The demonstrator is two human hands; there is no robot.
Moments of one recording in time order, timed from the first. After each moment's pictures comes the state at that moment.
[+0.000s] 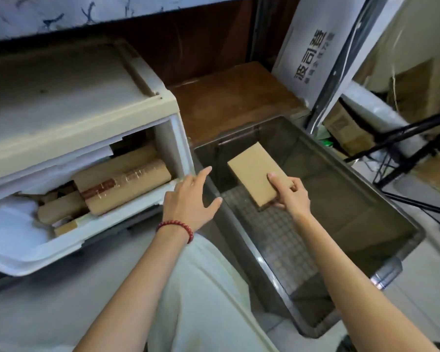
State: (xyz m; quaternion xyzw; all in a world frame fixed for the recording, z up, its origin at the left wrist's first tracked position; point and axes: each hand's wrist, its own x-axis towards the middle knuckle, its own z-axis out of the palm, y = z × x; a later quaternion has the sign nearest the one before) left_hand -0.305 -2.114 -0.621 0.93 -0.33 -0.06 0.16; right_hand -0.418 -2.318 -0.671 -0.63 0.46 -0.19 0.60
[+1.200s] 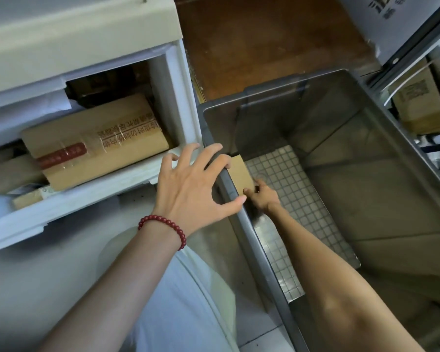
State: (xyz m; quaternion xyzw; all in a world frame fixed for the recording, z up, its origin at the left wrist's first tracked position) left_hand -0.261 -2.135 -0.682 0.92 -0.40 0.03 0.04; right_hand -0.308 -2.326 -0.849 -0.80 0.41 0.20 0.39
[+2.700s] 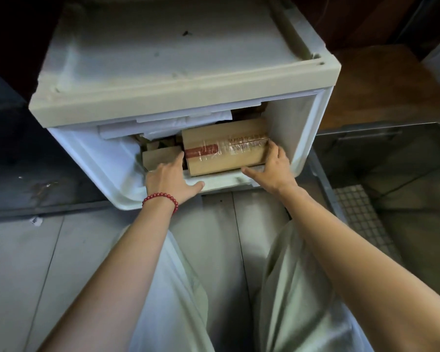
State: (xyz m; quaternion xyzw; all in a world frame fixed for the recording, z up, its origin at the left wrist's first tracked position) left_hand -0.196 -1.919 -0.679 0.99 -0.05 -0.06 0.08; right_hand -0.221 -2.144 -0.693 -0.93 0.17 0.04 0.33
